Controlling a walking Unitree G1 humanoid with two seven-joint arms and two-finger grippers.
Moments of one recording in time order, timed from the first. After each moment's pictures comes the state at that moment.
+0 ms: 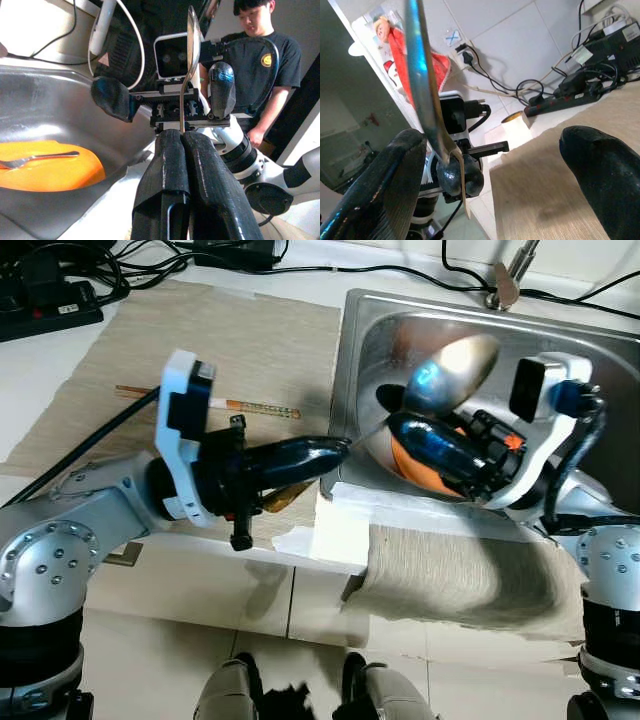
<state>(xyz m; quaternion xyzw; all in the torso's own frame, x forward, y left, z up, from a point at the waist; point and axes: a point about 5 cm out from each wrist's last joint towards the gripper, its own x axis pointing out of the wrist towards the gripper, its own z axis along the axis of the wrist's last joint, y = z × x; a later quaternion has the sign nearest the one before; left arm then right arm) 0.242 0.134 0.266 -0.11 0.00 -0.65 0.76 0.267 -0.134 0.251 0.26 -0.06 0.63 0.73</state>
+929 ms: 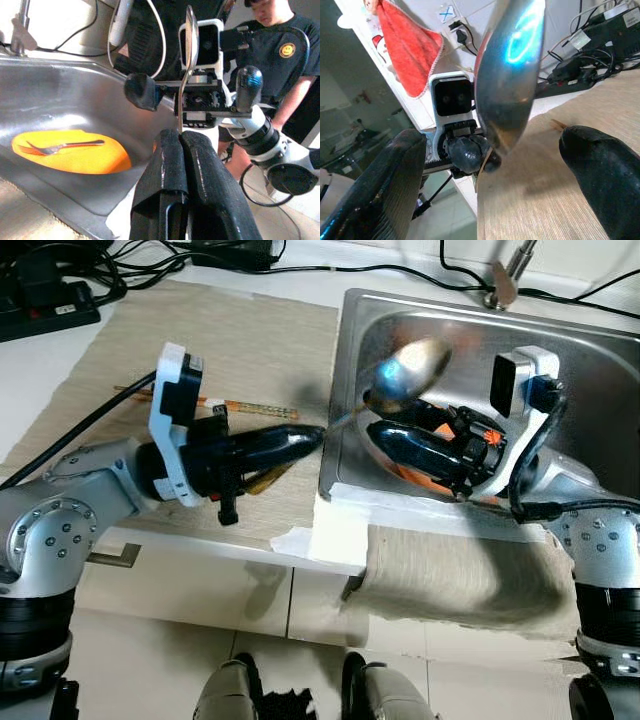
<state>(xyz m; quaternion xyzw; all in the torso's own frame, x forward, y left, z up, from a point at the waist) 0.265 0.154 0.260 -0.09 0.01 -0.63 0.78 0.282 -0.132 0.249 0.22 -0.05 0.64 0.73</state>
